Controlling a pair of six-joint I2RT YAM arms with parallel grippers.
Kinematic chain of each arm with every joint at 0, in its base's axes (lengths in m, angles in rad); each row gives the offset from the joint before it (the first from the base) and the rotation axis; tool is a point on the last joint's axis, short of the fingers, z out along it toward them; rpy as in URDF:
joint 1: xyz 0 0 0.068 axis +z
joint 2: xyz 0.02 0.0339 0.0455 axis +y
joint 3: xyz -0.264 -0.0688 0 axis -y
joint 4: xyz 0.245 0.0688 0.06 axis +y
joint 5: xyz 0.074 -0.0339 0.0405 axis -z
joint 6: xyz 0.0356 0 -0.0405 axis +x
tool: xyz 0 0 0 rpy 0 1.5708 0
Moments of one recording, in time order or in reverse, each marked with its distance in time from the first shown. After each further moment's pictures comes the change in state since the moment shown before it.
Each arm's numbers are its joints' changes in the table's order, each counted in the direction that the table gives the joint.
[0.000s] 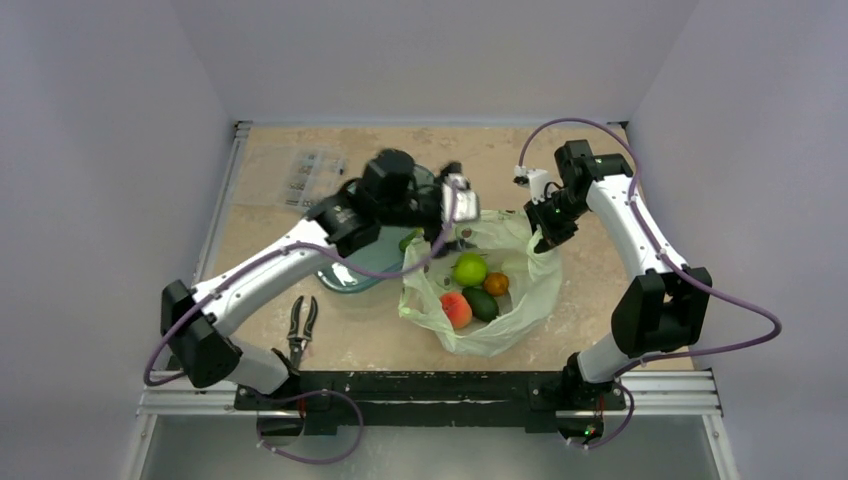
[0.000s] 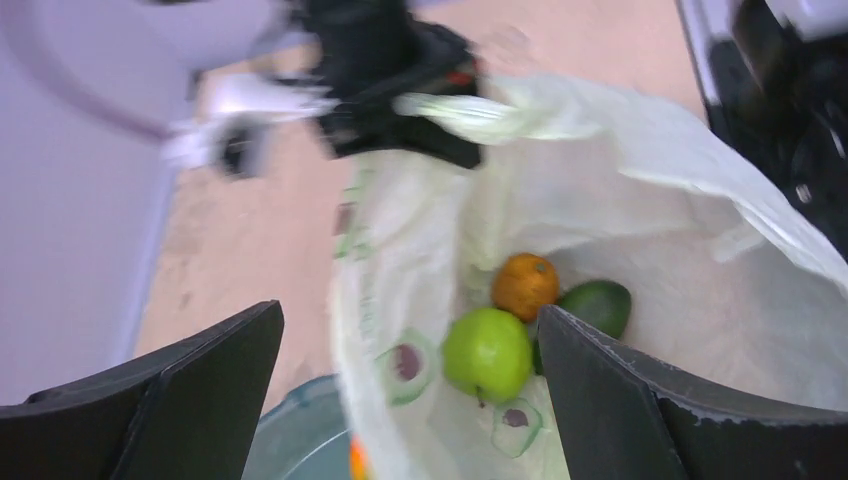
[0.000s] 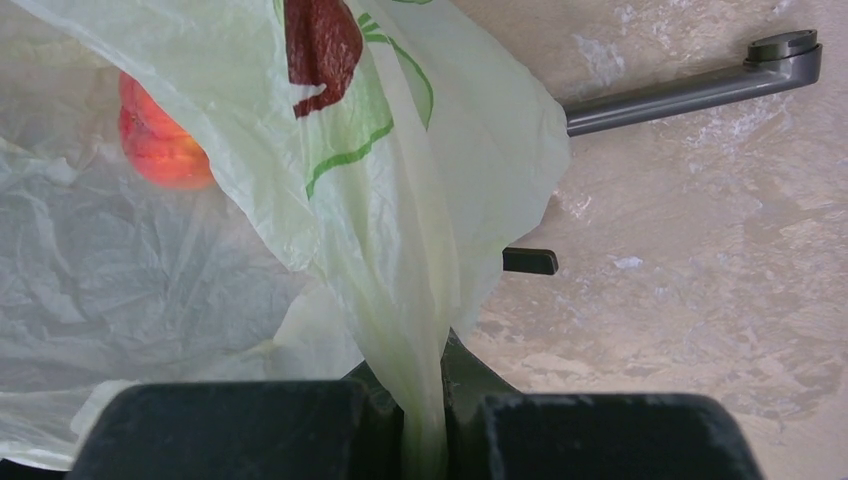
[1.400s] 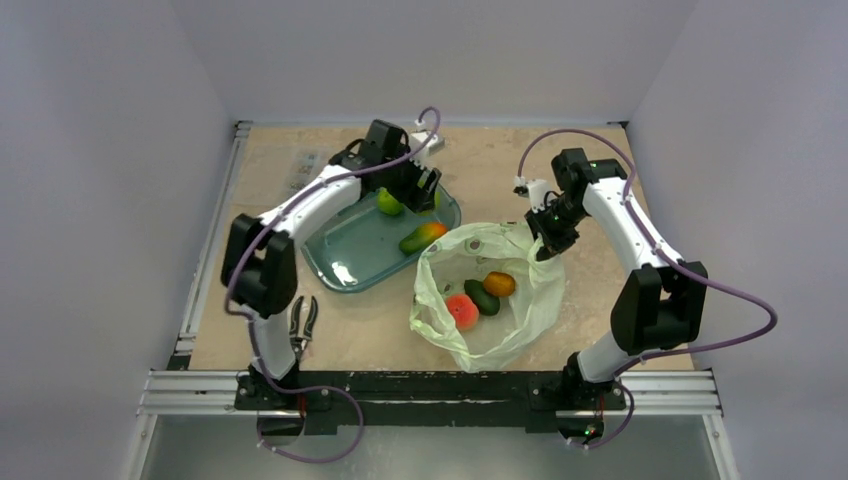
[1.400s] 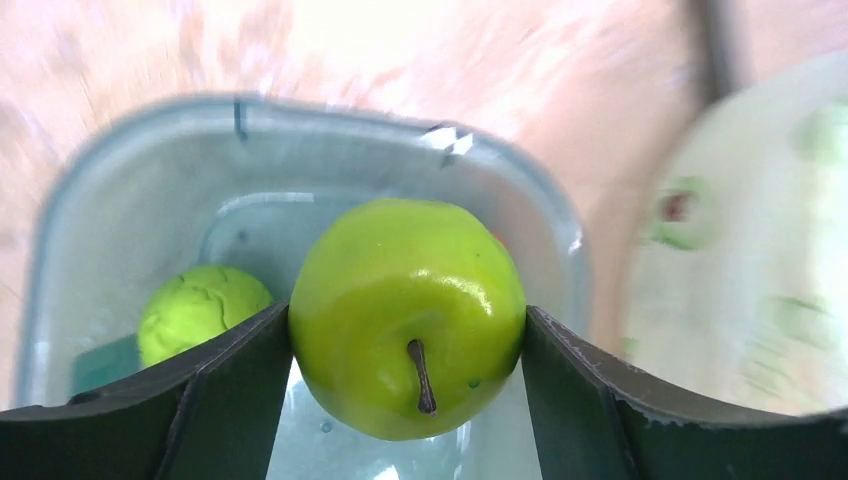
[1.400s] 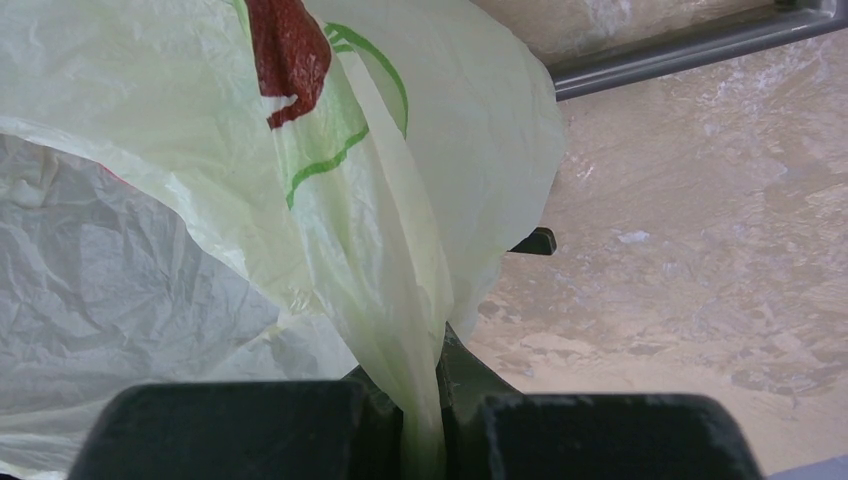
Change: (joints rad) left arm 0.388 0.483 0.271 0.196 -0.212 -0.499; right arm 0.000 0.015 -0.058 -0.002 0.054 0.003
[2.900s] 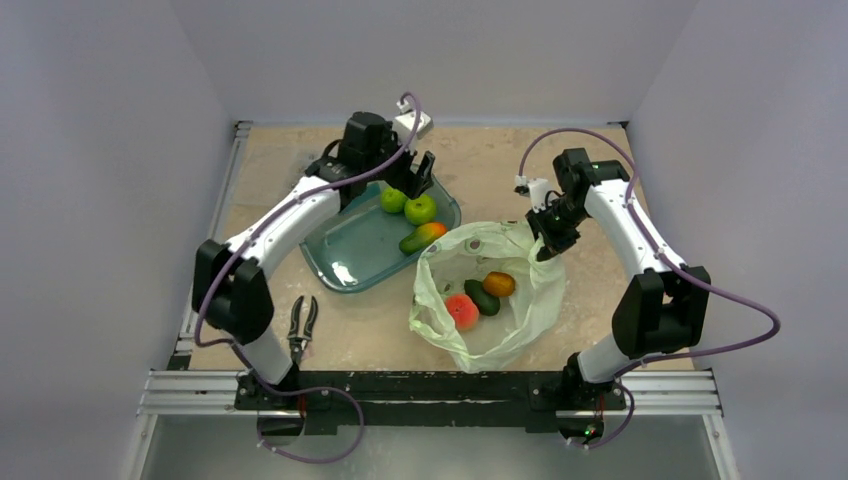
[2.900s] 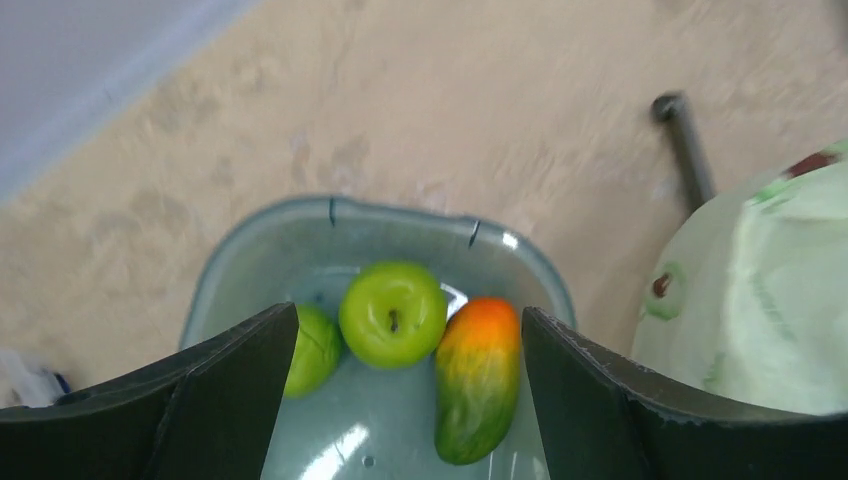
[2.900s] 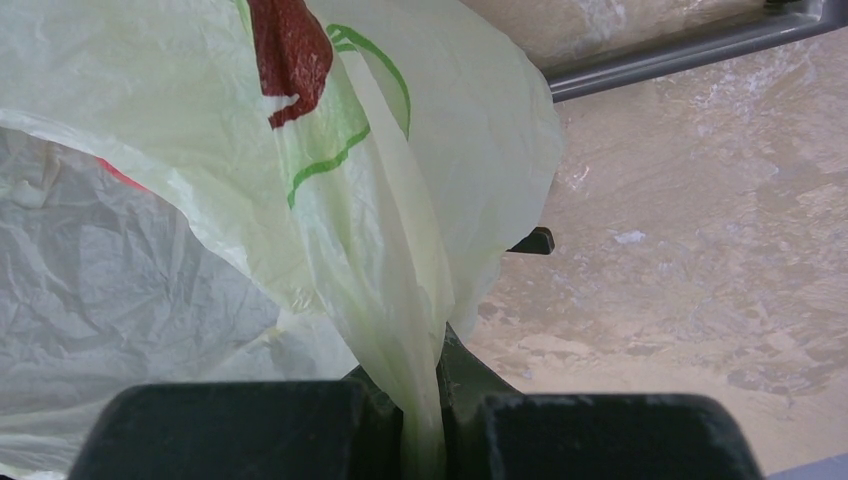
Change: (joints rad) left arm -0.012 -0.369 -0.158 -0.261 -0.002 -0.027; right arm 0.000 -0.022 -0.007 -0.008 0.000 0.000
